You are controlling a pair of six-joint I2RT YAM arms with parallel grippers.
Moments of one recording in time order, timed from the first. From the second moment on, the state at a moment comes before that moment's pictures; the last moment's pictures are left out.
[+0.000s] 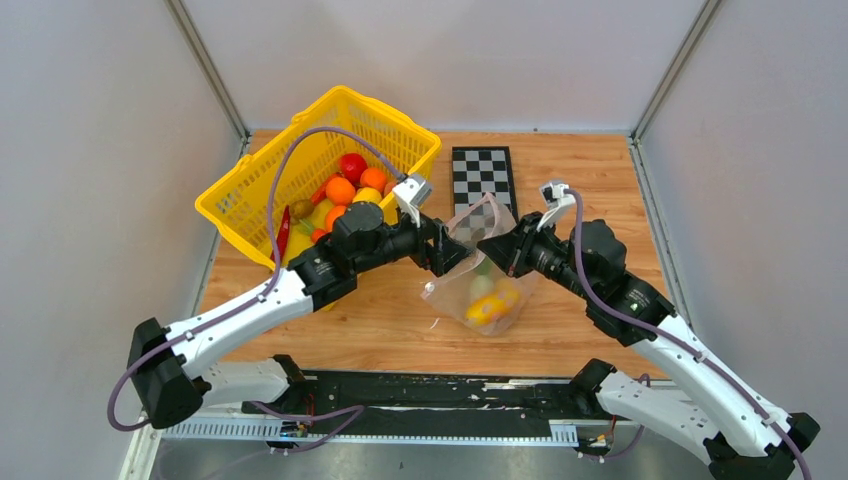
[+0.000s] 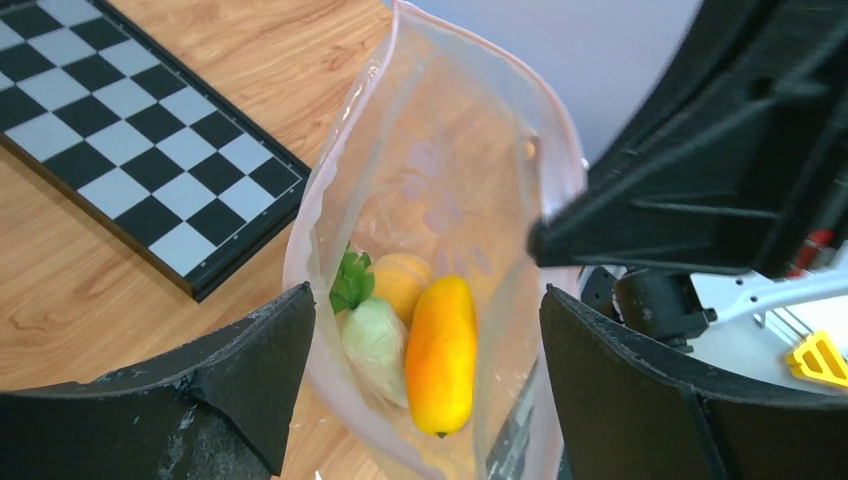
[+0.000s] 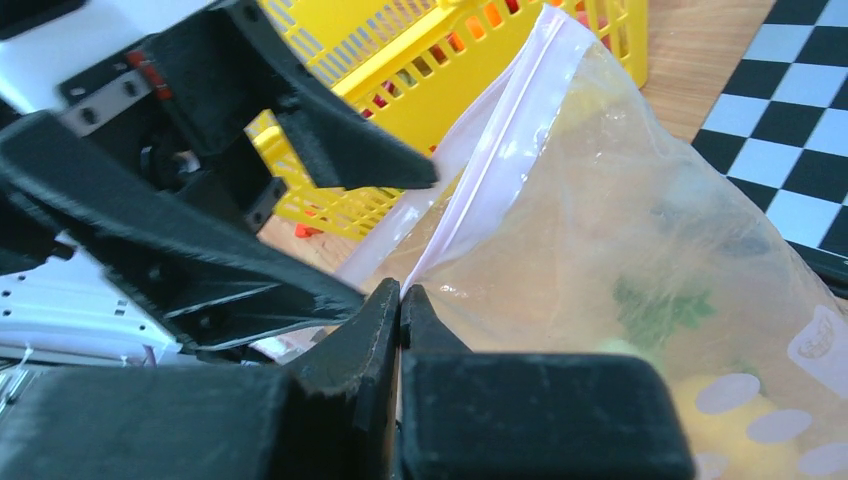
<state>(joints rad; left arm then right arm) -0.89 1.18 0.97 0.05 0.18 -0.39 0.73 0.79 0.91 -0.32 -0.10 0.57</state>
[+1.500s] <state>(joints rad) -0.34 1.21 1.25 -0.64 -0.49 -0.40 0.73 0.76 0.90 -0.35 -0.05 0.56</state>
